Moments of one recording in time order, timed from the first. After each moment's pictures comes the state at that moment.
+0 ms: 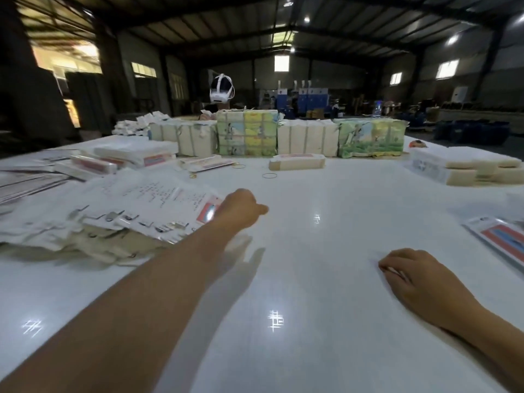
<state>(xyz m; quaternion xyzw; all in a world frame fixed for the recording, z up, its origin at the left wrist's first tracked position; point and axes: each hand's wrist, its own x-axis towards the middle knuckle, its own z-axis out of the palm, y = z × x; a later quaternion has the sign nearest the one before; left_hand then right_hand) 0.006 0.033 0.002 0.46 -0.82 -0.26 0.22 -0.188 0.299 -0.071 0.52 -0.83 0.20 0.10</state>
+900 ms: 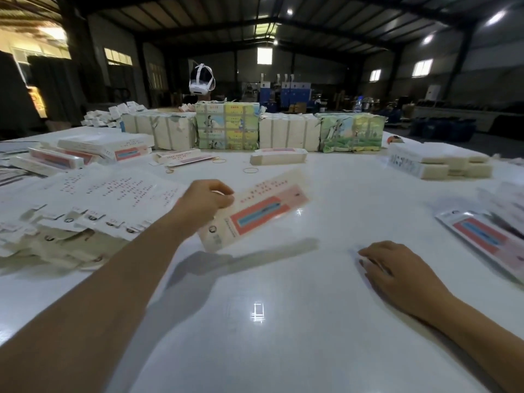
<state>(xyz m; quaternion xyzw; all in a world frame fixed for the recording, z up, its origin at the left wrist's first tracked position) 0.032 0.030 0.008 0.39 -0.75 -0.44 0.30 -0.181 0.297 -0.060 0.50 -0.83 0.23 0.06</state>
